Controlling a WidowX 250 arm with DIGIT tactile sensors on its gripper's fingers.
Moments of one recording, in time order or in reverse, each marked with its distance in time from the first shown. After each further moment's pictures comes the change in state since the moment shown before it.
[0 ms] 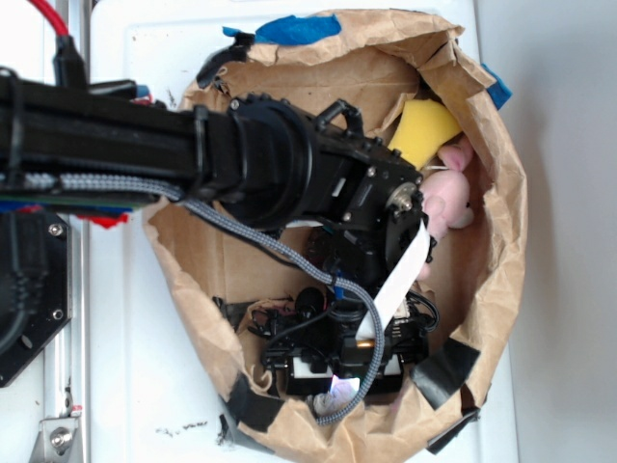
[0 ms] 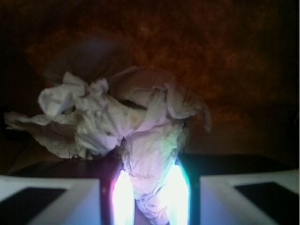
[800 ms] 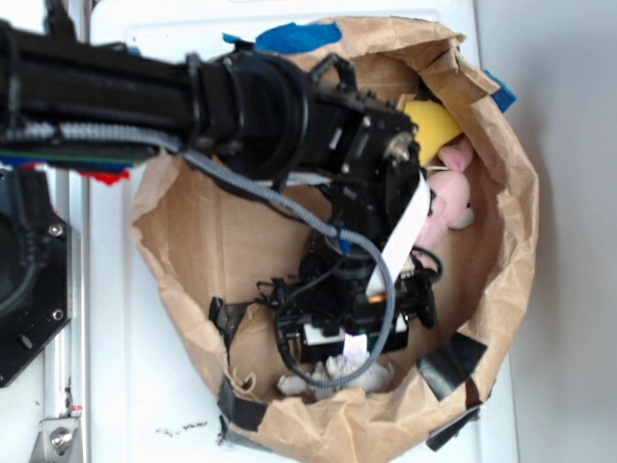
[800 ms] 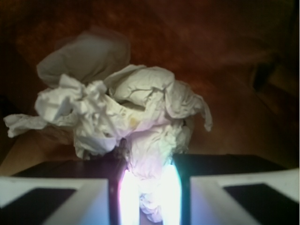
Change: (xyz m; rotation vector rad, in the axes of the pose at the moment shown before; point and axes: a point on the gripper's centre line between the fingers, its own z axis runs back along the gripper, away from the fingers) arm -0.025 0.008 0.020 0.062 0.020 0.141
